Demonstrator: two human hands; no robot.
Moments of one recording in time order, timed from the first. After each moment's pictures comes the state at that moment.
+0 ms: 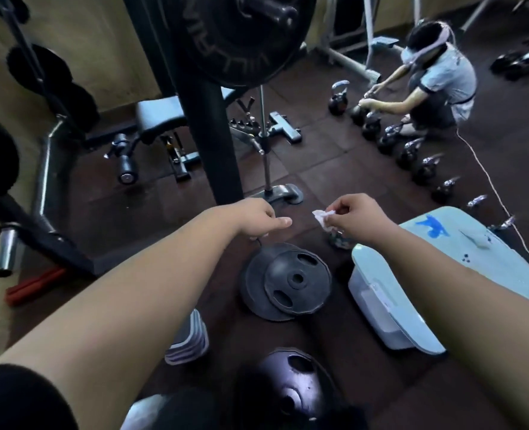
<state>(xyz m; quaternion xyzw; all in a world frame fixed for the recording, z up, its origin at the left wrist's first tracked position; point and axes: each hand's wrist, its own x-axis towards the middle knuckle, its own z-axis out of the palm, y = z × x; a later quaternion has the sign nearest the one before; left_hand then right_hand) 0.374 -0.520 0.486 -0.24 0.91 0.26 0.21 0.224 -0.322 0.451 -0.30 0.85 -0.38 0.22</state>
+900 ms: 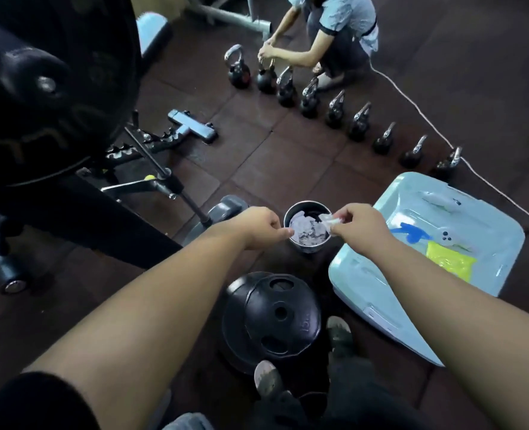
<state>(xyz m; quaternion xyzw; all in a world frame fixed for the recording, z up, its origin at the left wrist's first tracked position) 0.000 -0.600 0.380 -0.04 0.94 0.18 0.29 -0.048 -0.366 0.330 -0.01 0.91 -0.38 0.18</state>
